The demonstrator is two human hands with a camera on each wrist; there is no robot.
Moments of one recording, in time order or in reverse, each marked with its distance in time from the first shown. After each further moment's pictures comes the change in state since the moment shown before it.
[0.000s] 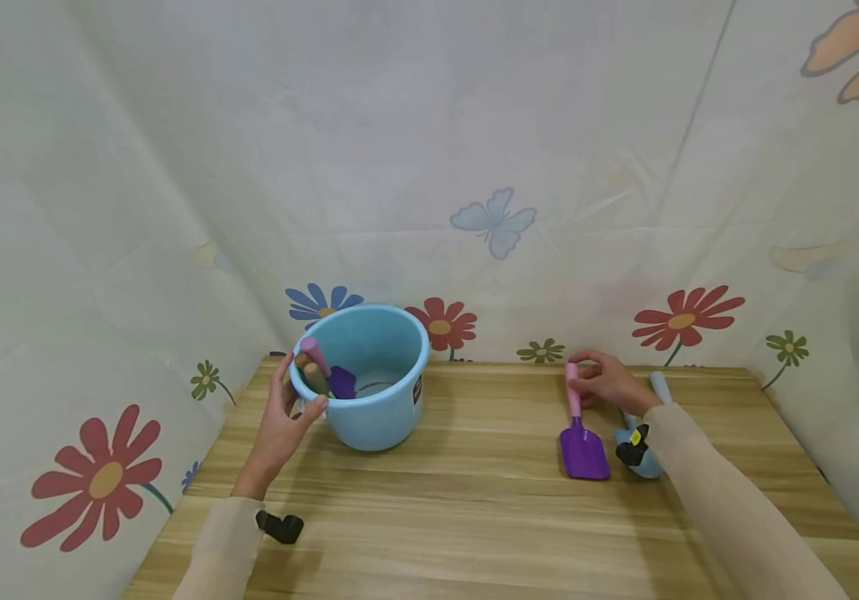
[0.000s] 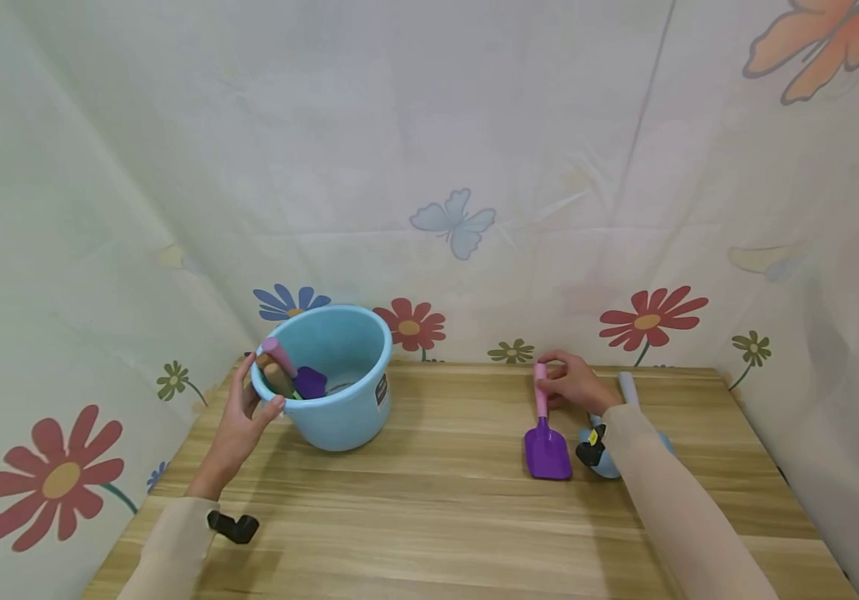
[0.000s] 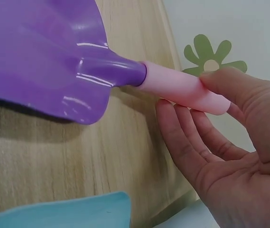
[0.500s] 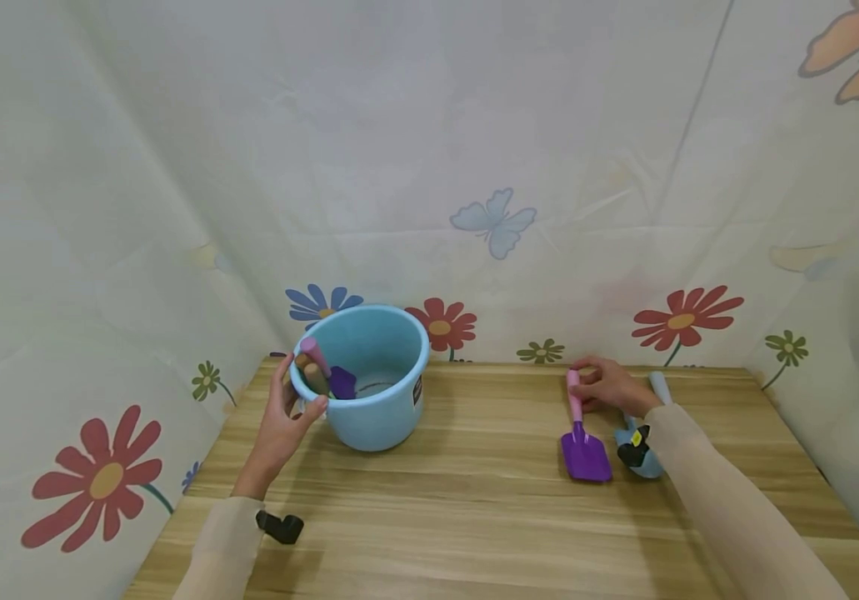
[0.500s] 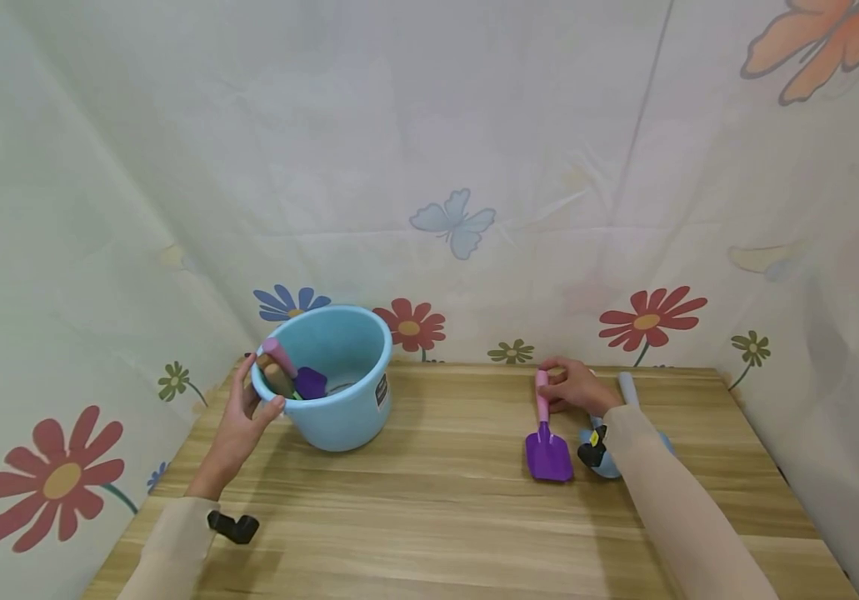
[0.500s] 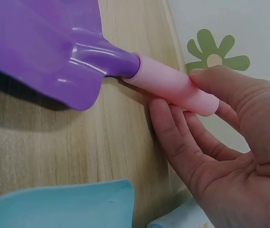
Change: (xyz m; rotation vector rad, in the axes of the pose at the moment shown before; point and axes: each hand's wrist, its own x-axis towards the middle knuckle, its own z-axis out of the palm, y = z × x) left_hand 0.000 0.001 0.001 0.003 0.006 0.004; right_hand -0.004 -0.001 -0.003 -0.019 -0.061 0.056
